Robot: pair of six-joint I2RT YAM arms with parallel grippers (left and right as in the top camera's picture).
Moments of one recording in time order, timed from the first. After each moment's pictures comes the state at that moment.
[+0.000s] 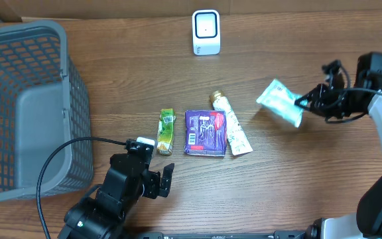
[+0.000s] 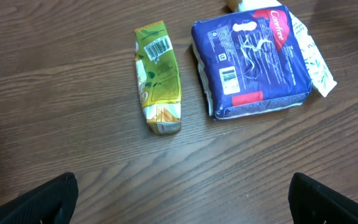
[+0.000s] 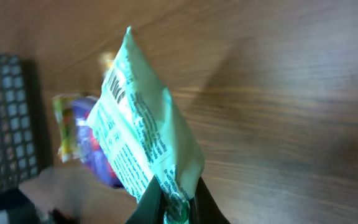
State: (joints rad) left arm -0.50 0.63 0.69 -0.89 -0.12 -0.23; right arm -0.23 1.66 1.34 -1.05 -0.70 -0.10
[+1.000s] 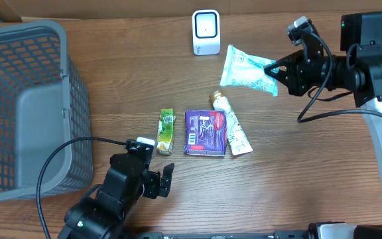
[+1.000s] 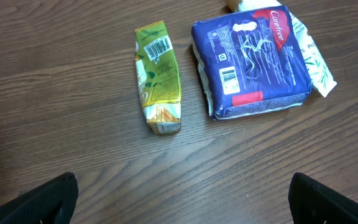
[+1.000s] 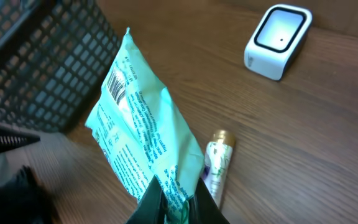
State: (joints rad) left arm -0.50 0.63 0.69 -0.89 -0.12 -0.23; right arm 0.07 1.52 1.65 -1.01 -0.74 -0.23
